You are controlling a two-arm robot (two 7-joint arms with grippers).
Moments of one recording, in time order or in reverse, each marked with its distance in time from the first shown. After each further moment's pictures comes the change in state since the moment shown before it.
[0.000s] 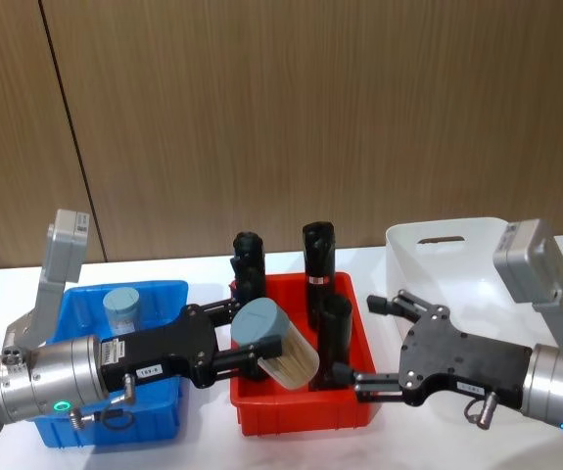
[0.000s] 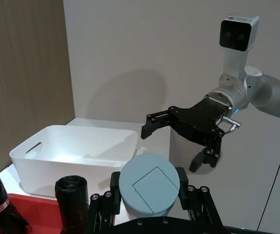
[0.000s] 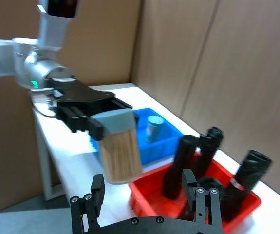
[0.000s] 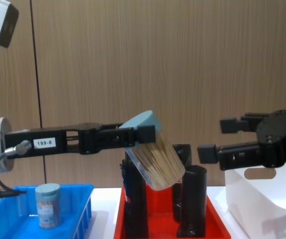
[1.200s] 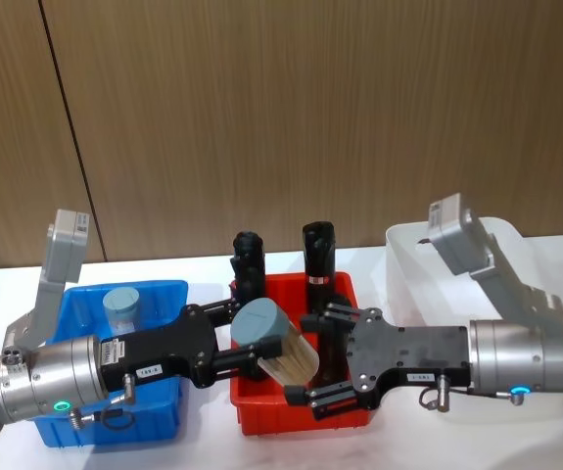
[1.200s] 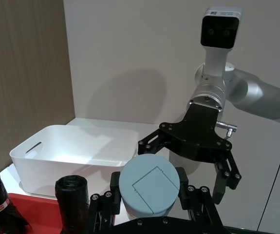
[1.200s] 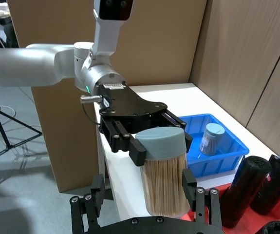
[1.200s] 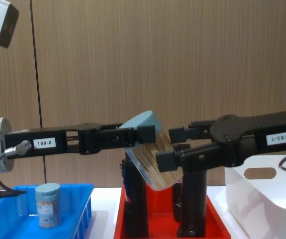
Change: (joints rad) left arm 0.000 0.000 0.000 0.000 0.000 0.000 0.000; right arm 0.224 -0.088 -0.092 0.221 -0.010 0.042 0.305
